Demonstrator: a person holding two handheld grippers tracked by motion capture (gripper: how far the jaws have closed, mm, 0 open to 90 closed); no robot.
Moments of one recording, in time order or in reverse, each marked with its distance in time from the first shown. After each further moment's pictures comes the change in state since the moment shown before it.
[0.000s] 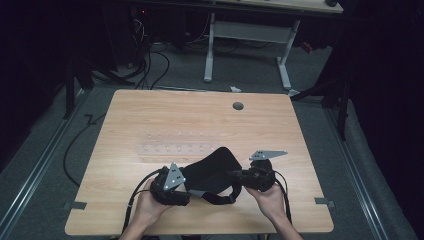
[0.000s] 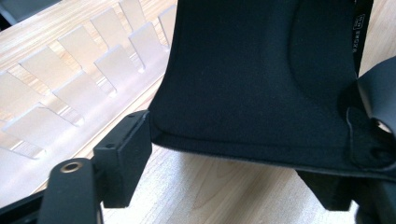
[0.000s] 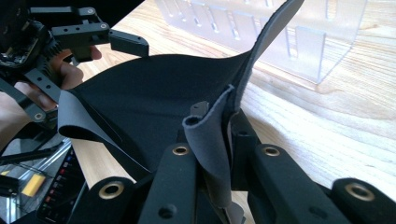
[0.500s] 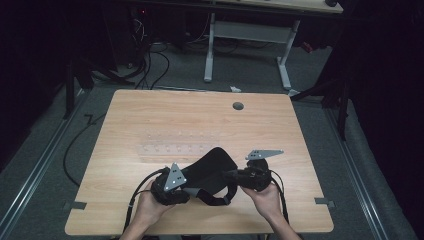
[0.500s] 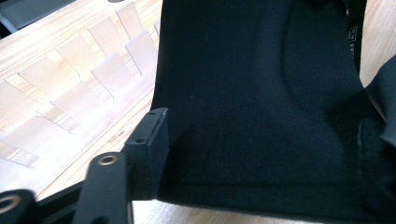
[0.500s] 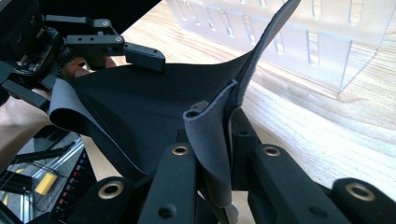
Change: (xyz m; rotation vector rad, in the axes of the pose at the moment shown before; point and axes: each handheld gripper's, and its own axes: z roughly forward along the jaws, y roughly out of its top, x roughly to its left) left arm -0.003 0.001 0.000 -0.019 -0.023 0.012; right arm 0.005 0.004 0.007 -0.007 0.043 -0.001
